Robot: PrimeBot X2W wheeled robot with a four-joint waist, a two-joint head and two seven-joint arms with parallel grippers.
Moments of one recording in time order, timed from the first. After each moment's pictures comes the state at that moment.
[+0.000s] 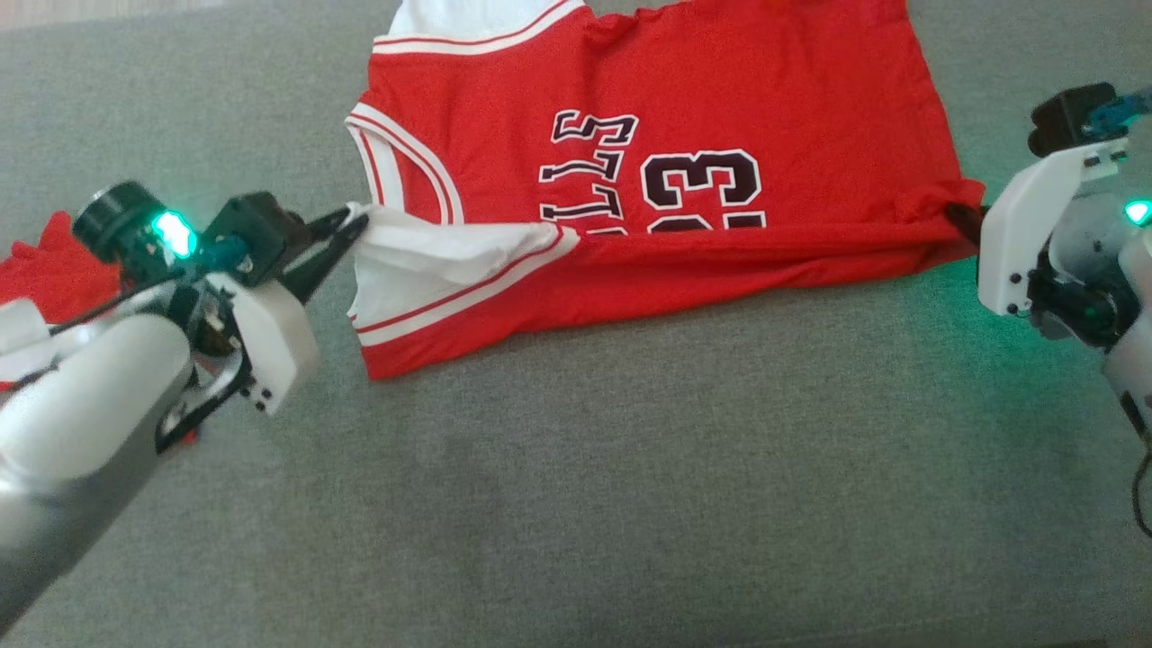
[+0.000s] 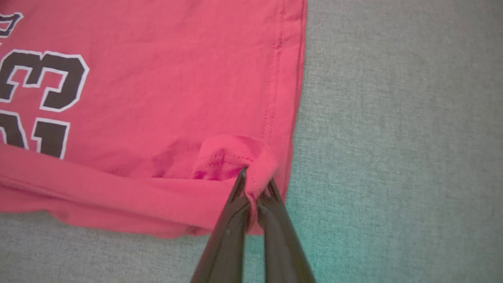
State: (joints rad) left arm -0.88 0.68 -1.09 0.35 -0.62 -0.13 0.11; right arm -0.83 -0.52 0.69 0.76 0.78 0.12 0.53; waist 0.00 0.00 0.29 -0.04
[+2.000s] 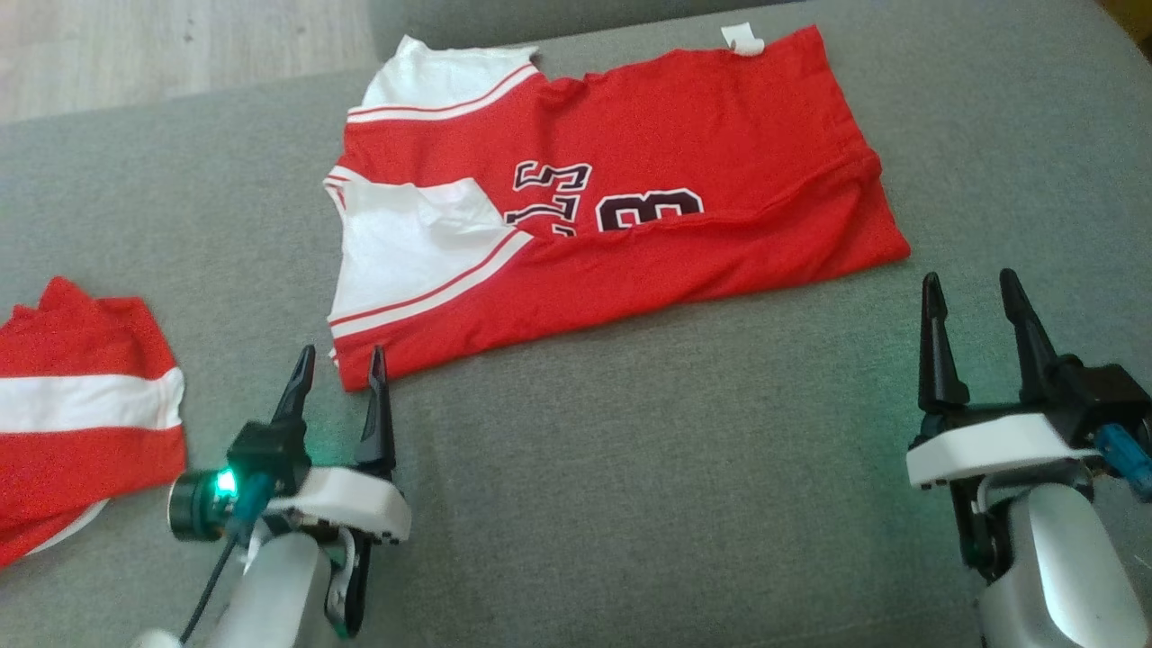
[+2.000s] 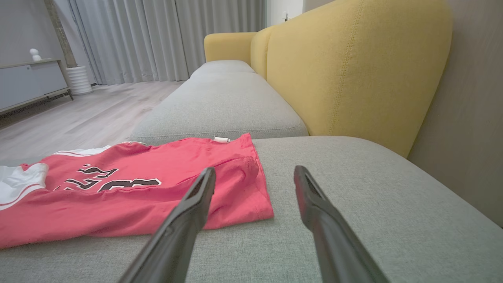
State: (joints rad) left arm -0.27 0.09 -0.22 0.55 -0.24 0.02 -0.26; right arm -0.20 -0.06 -0.07 0.33 0.05 0.12 -0.25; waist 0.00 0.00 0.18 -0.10
